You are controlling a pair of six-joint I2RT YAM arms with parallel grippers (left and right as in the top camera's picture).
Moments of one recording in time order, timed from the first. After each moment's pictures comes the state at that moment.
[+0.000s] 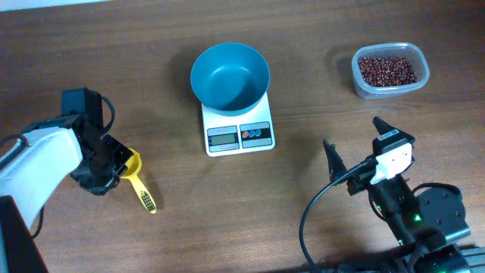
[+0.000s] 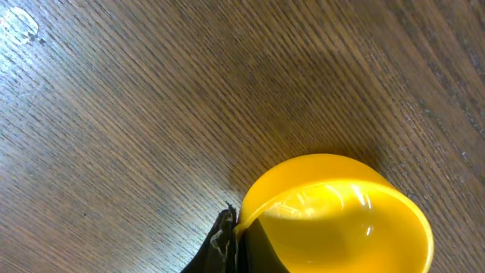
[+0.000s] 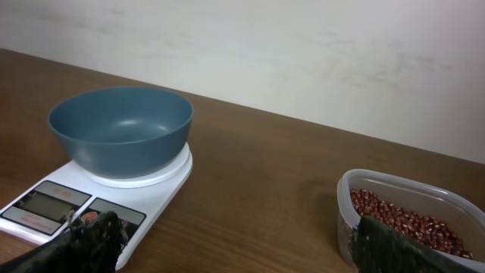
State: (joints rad) left arm 0.04 1.61 0.85 -0.72 -0.09 -0.79; right arm 0.20 0.01 0.01 -0.07 -0.07 -0.13
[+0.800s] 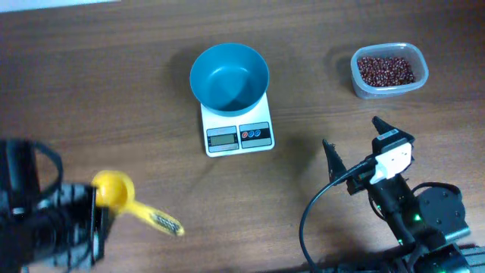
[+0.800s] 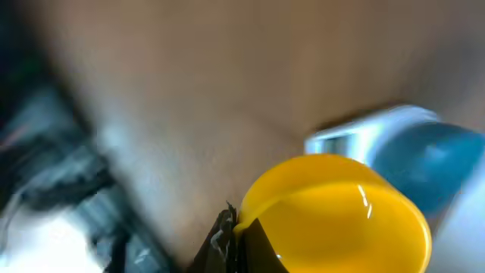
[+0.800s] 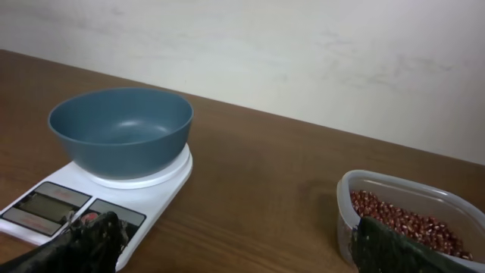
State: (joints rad) left arm 0.06 0.84 1.02 -1.48 0.24 -1.37; right arm 0.20 0.01 0.01 -0.07 -0.07 -0.13
